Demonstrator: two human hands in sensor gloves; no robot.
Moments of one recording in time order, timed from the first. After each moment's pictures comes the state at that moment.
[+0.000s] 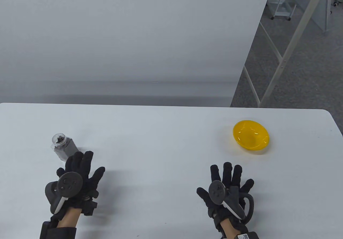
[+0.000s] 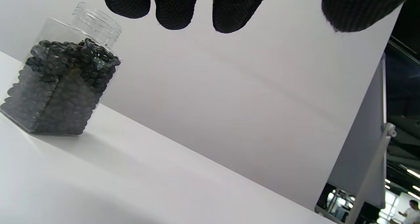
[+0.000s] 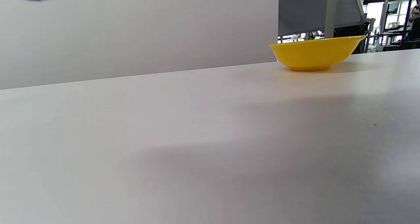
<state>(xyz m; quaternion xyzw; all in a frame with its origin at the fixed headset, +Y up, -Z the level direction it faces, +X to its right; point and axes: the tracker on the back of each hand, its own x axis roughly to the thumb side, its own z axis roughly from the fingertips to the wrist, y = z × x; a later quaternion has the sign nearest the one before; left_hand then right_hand) -0.331 -0.739 -0.298 0.15 0.04 0.22 0.96 0.165 -0.766 -0.290 -0.01 0.01 1.00 0.05</state>
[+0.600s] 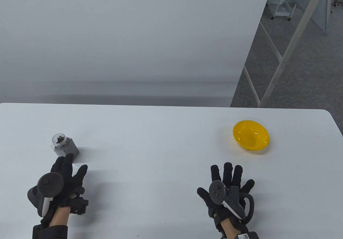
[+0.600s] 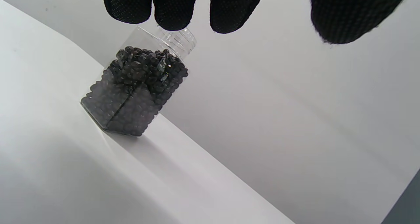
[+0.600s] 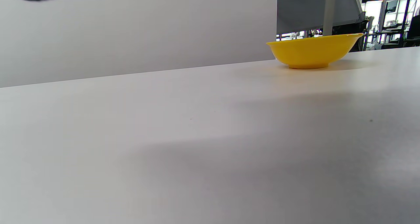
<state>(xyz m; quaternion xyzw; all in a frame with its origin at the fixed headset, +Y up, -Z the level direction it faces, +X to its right) -0.382 -0.760 -0.296 0.16 0.14 0.30 0.93 0.167 -0.767 -0.290 -0.02 0.02 1.00 0.05</state>
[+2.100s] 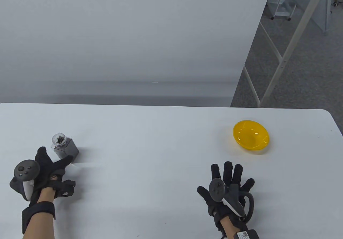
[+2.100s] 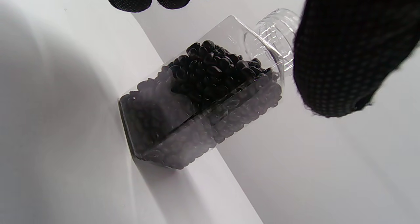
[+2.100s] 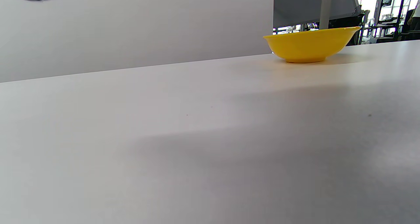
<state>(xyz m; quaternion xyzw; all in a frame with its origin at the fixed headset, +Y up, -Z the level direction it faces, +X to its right) -0.465 -0.794 -0.350 0.14 0.23 0.43 0.86 0.167 -0.766 -0.295 -0.03 0.03 1.00 0.05</state>
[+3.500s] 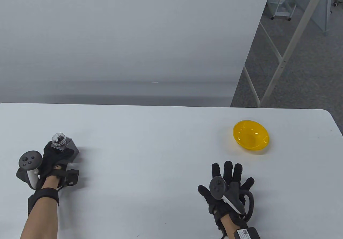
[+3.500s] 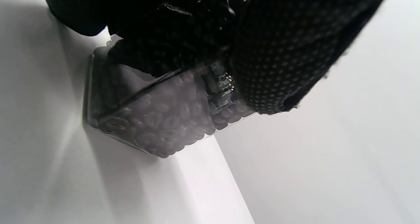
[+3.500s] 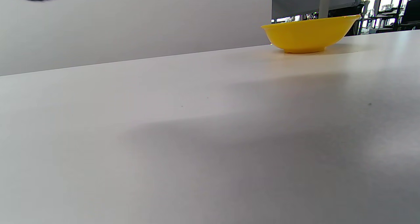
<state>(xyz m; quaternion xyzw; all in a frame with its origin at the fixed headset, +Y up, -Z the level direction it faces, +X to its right) -0.464 -0.807 -0.385 0.13 0.24 0.48 0.83 0.169 -0.768 -0.300 -0.03 0.05 1.00 0.05</state>
